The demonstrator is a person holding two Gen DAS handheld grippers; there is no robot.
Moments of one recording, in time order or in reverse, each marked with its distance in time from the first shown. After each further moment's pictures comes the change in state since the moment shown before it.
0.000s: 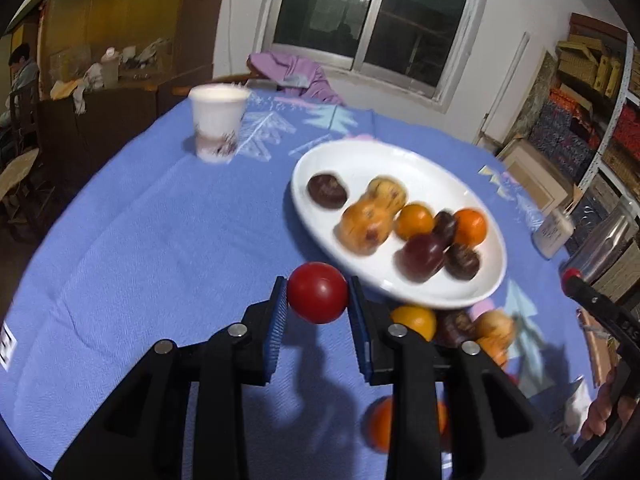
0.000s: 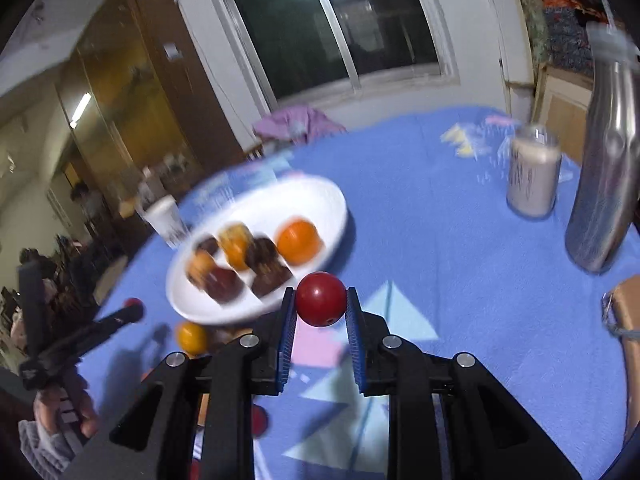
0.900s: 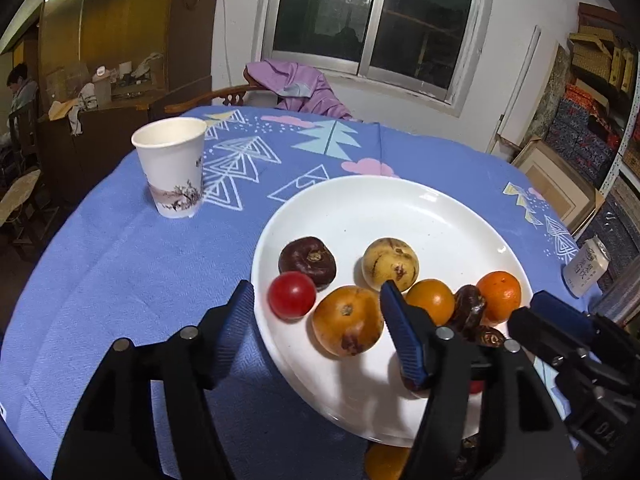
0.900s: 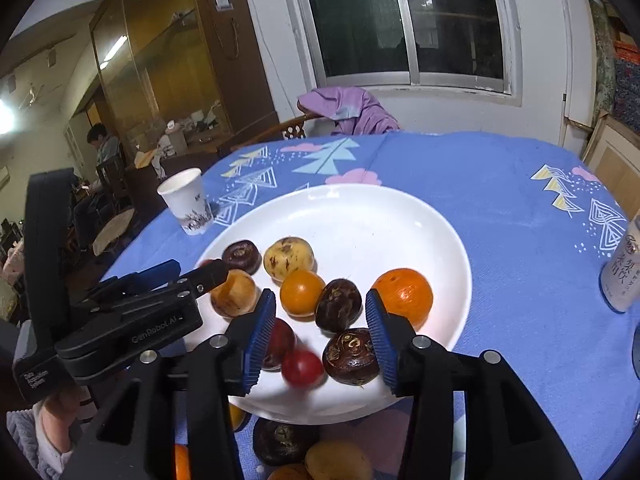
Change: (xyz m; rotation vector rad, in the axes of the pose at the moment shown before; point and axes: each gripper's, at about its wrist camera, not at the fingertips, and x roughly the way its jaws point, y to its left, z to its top) left arm 0.079 -0.027 0.057 0.018 -0.013 0.061; right arm 0.098 0.079 0.038 -0.197 0.094 0.032
